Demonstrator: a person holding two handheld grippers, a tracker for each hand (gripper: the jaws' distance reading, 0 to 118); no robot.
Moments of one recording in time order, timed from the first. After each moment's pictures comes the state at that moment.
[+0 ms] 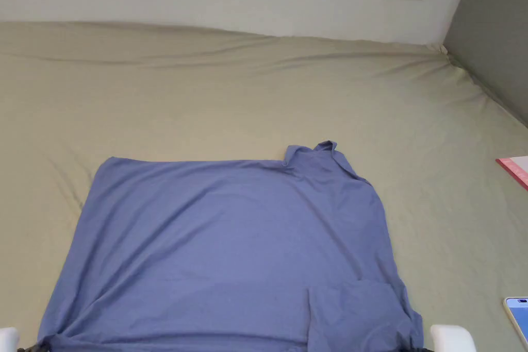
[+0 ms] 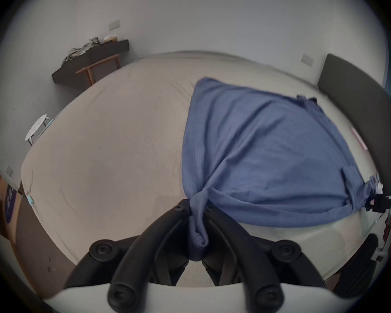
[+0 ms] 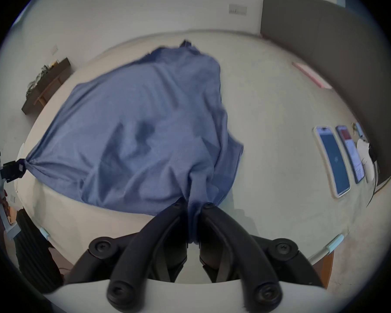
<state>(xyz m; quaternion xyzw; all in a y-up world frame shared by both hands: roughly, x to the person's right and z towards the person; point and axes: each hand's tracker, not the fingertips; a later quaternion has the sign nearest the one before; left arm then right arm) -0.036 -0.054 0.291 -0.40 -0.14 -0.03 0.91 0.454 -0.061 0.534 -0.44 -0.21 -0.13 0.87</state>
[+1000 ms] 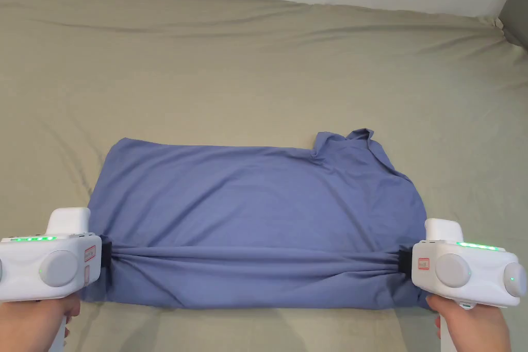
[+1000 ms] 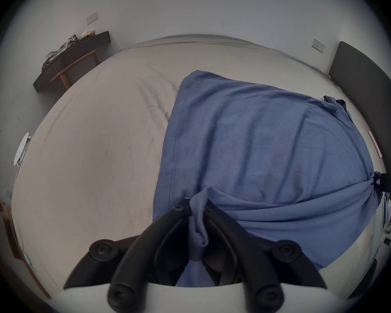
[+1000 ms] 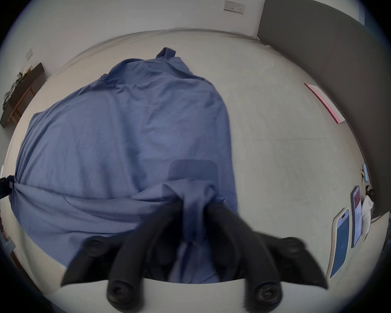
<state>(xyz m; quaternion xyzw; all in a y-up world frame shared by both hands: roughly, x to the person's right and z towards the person) 0.057 -0.081 0.104 -0.46 -0.15 -0.08 0.87 0.549 -0.080 0.329 -0.48 -0.27 -0.11 0.83</state>
